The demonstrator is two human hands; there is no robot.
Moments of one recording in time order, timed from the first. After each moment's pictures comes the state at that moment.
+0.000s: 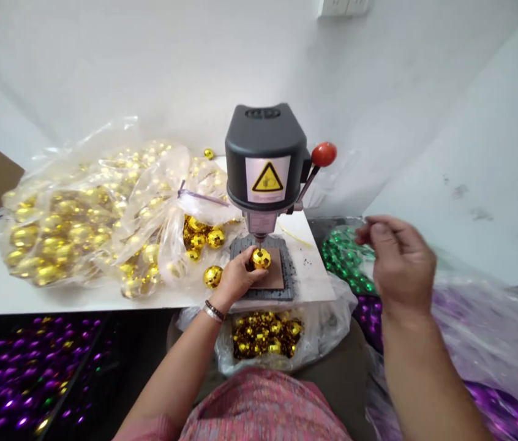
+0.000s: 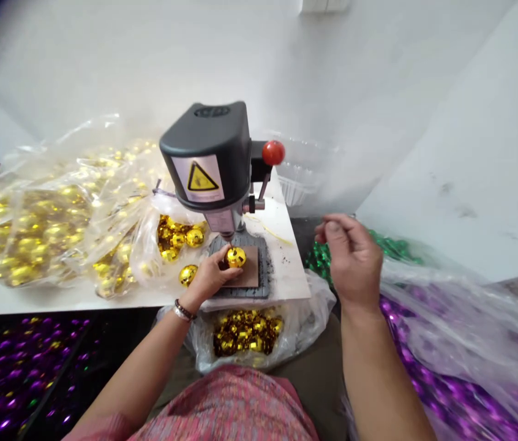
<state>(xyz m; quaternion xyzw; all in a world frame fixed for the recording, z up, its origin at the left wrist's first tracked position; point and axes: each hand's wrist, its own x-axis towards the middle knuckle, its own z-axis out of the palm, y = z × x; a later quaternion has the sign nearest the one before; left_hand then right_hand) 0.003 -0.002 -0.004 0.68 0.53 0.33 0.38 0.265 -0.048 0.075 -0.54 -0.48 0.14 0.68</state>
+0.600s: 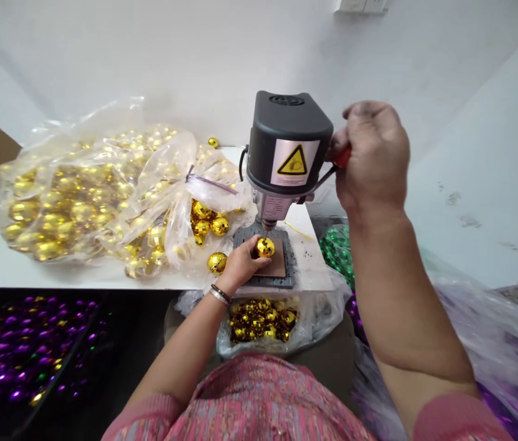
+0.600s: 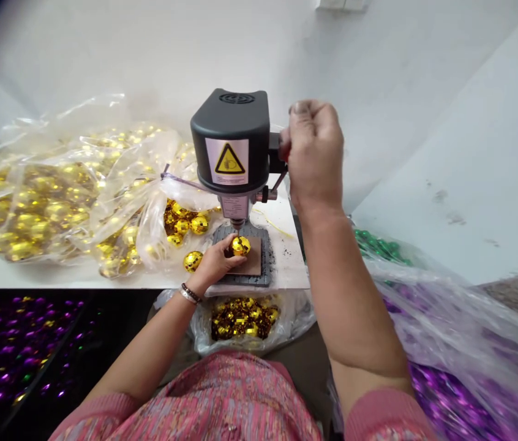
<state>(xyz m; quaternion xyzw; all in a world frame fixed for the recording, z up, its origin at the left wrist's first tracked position) 0.003 -0.004 -0.006 0.71 0.55 0.29 0.34 0.188 0.039 0.187 -0.39 -0.55 0.22 0.70</state>
